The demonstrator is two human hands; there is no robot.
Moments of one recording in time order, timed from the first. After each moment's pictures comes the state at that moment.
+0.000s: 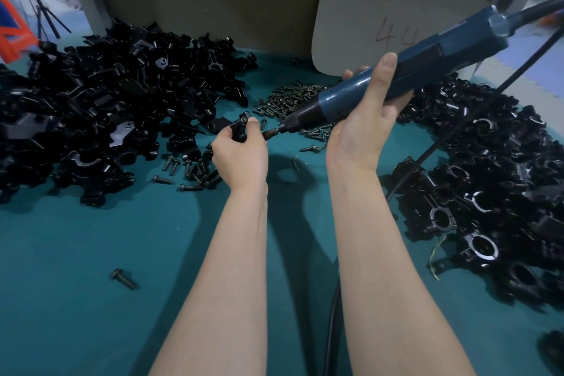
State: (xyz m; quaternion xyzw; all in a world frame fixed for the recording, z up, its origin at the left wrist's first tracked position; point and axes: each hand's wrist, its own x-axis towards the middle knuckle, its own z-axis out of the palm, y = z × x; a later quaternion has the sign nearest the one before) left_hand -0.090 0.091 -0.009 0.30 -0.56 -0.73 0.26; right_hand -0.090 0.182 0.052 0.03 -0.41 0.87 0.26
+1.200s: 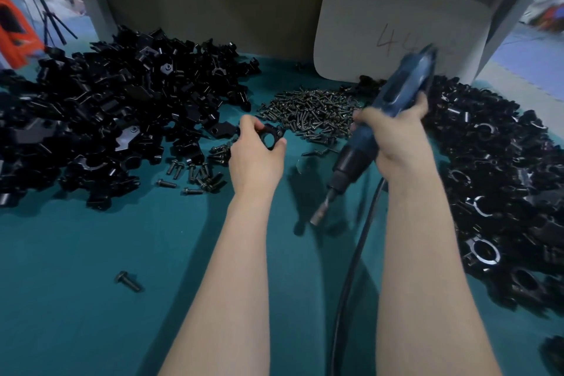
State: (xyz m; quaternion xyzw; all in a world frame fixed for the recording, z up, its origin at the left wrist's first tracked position) left_hand -0.079 0.089 -0.003 0.19 -0.82 -0.50 0.18; right_hand -0.108 0.244 0.053 -0.06 -0.66 0.75 0.10
